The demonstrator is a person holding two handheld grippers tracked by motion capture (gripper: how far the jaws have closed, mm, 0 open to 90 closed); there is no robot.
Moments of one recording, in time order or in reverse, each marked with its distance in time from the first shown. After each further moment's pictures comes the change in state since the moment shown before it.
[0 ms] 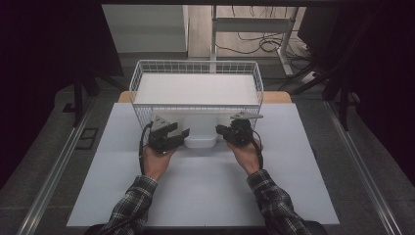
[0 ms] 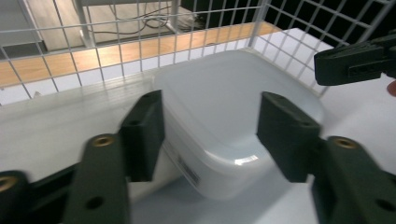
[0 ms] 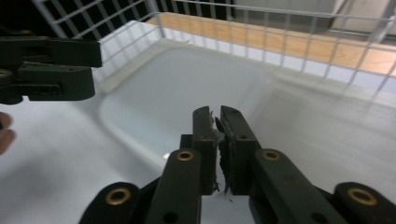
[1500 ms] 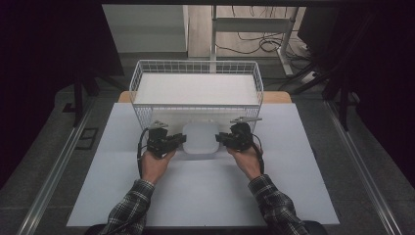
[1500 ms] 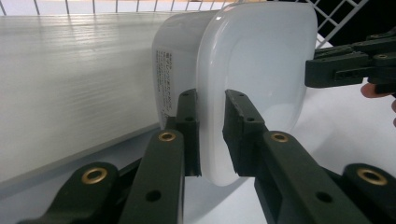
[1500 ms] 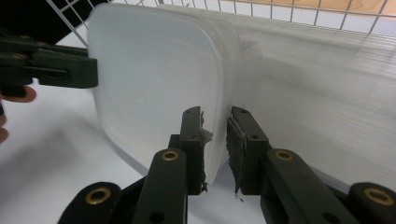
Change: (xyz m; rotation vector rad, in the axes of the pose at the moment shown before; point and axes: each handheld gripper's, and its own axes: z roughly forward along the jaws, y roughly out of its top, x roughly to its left) left arm 0.009 -0.009 0.005 0.150 -0.098 -0.169; right arm -0.001 -0.012 0.002 0.112 0.013 0.060
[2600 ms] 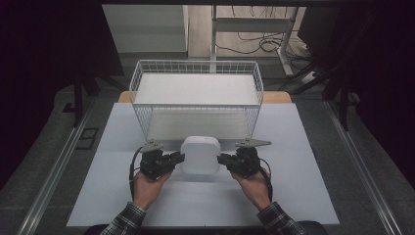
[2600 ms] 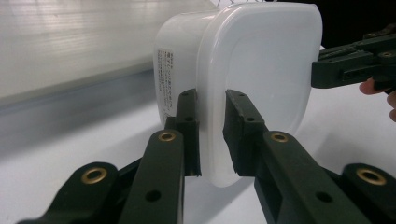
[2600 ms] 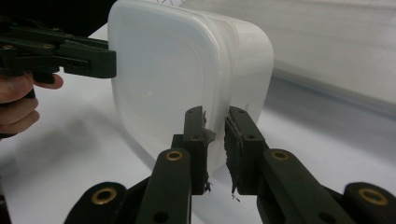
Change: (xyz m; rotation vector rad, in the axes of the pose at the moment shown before) left arm -0.037 -0.041 -0.048 -0.008 -0.060 0.057; right arm 0.046 -0.047 -0.054 -0.013 0.058 -0.008
